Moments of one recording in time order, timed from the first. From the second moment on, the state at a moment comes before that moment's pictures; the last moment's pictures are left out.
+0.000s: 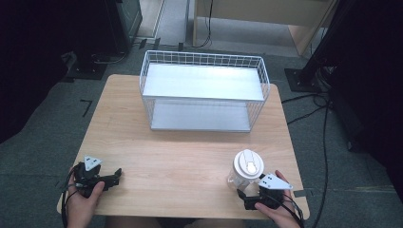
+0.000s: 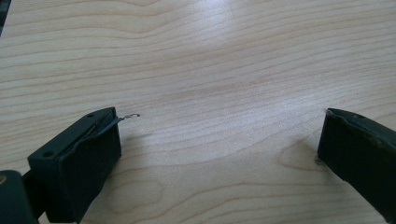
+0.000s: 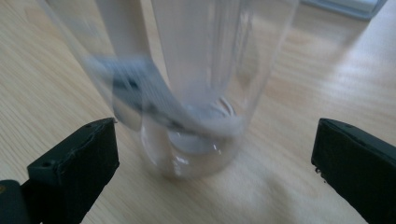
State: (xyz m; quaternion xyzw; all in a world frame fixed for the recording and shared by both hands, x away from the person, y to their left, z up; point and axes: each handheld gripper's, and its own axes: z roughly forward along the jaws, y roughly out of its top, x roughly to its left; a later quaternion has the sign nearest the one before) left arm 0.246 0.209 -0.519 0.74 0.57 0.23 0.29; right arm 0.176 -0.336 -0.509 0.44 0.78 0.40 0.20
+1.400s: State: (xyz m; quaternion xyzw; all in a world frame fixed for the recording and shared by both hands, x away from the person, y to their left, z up) left arm 0.246 0.209 -0.519 0.74 0.57 0.23 0.29; right arm 0.187 -0.300 -0.454 0.47 0.67 0.51 0.27
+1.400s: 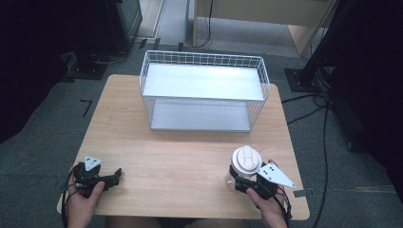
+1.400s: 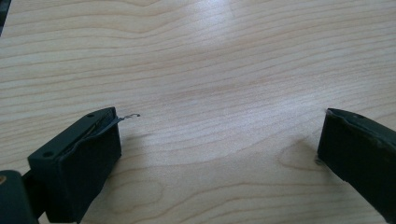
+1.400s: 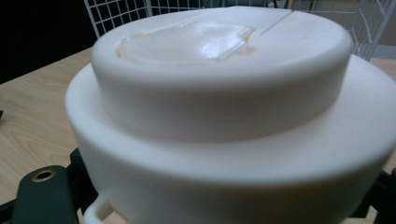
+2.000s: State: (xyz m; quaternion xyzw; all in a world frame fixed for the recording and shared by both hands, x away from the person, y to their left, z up) left arm 0.246 0.209 -0.519 0.74 0.57 0.23 0.29; right arm 0.212 -0.290 -0.411 0.48 0.64 0.53 0.29
